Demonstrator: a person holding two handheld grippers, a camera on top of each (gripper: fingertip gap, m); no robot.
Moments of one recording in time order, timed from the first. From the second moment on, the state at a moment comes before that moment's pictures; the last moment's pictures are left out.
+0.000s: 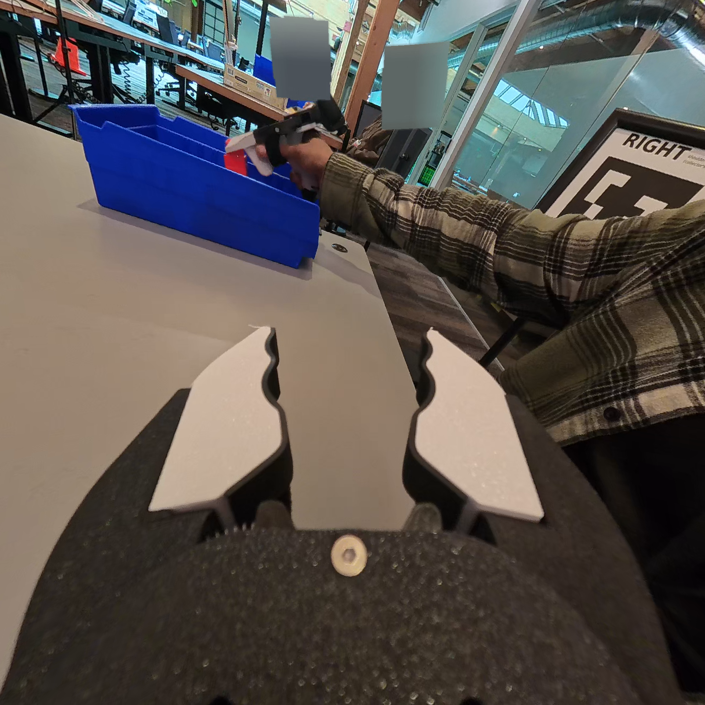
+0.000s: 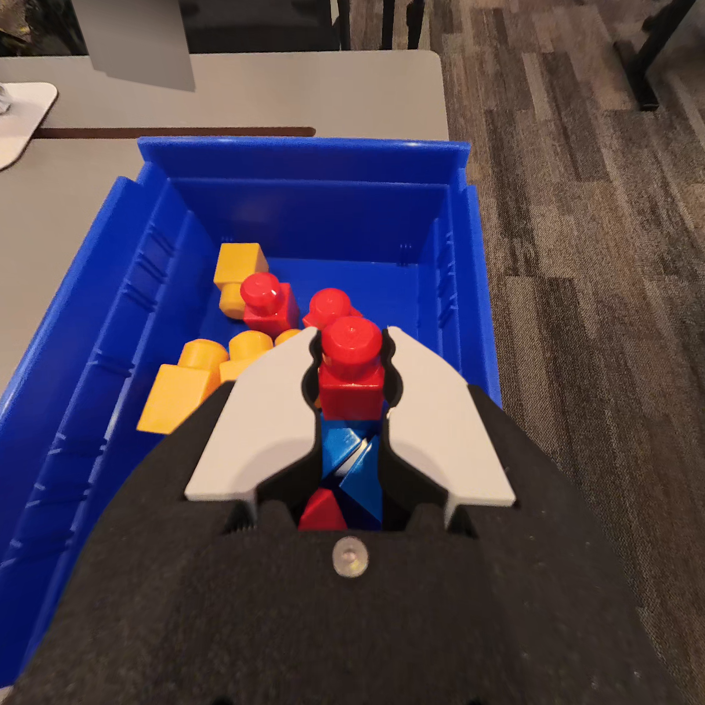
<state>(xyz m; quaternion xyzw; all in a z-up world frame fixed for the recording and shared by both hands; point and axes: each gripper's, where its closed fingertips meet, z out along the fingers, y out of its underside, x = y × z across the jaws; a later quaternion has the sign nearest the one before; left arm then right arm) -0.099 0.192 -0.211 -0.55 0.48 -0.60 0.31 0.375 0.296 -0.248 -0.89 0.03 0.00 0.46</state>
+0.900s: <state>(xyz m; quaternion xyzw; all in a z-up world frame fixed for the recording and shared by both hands) -0.318 0.281 -0.102 -0.70 0.30 -0.30 0.57 0.008 0.240 -0.204 -0.76 -0.20 0.27 0.56</state>
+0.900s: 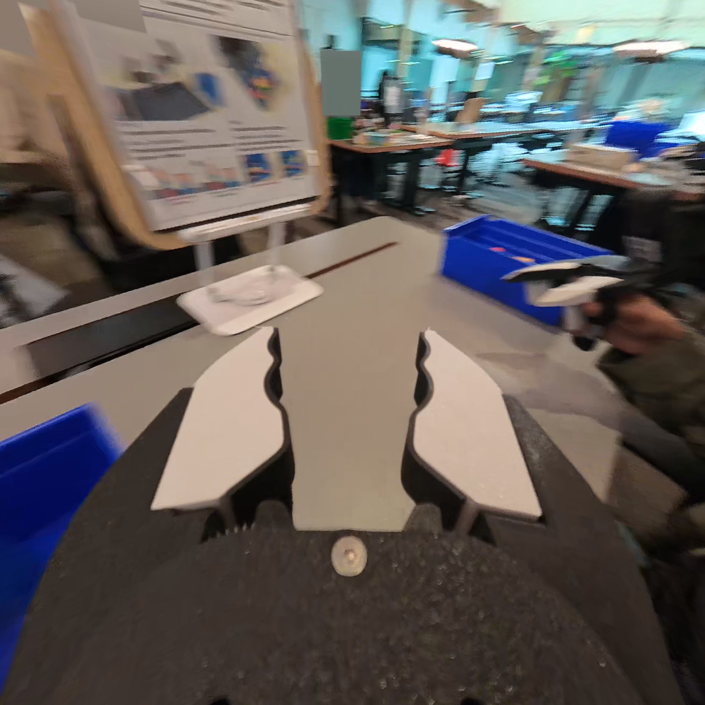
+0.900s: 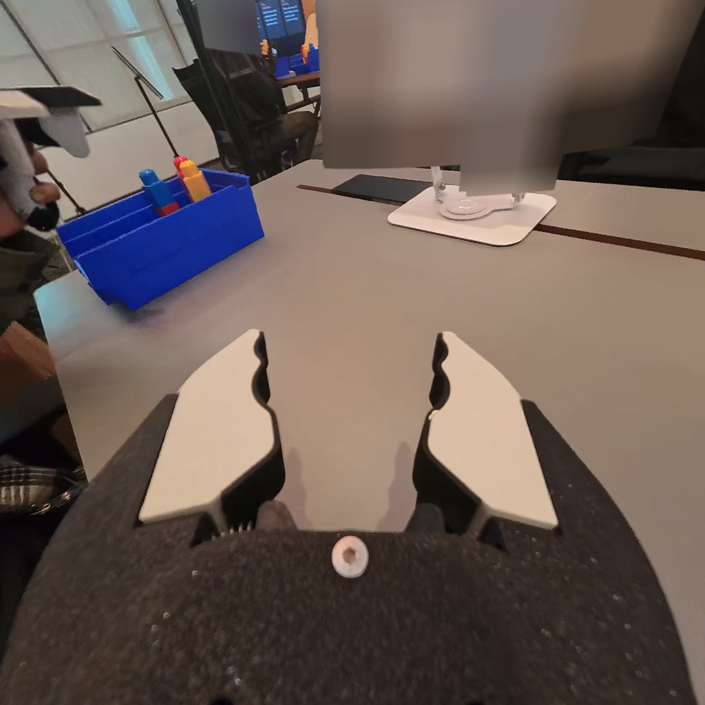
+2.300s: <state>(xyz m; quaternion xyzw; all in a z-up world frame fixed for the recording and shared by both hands) -0.582 0.401 -0.270 -0.90 0.00 0.02 0.44 -0.019 0.221 -0.218 -0.74 -0.25 0.33 0.53</state>
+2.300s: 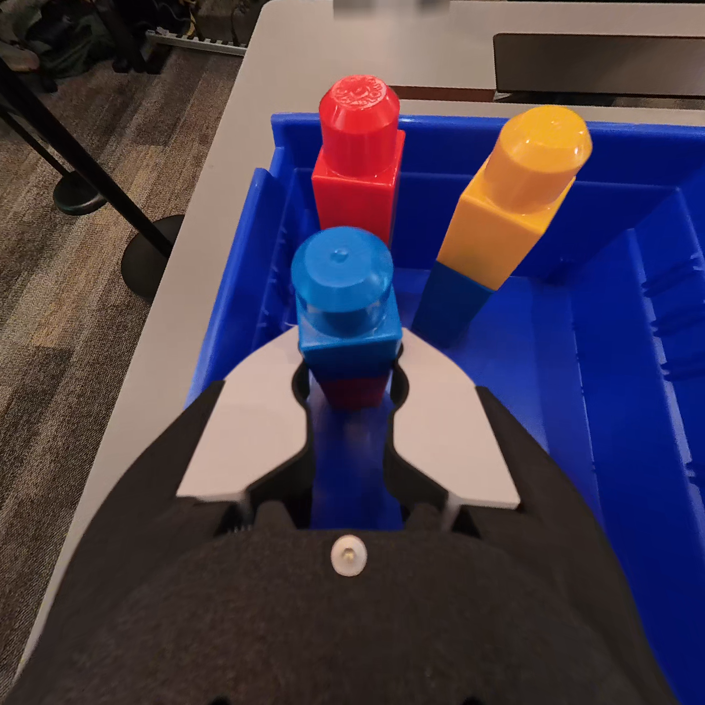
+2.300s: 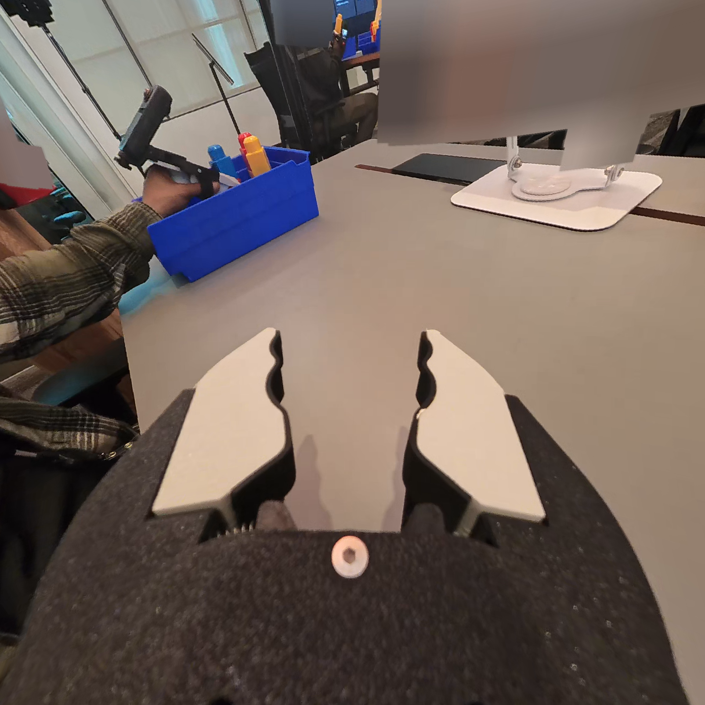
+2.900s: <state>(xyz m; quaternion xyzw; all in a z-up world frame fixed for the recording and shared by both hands) -0.432 0.347 -0.115 -0.81 0.30 -0.13 0.49 -0.041 0.222 -0.194 -0.73 -0.28 0.34 0.52</state>
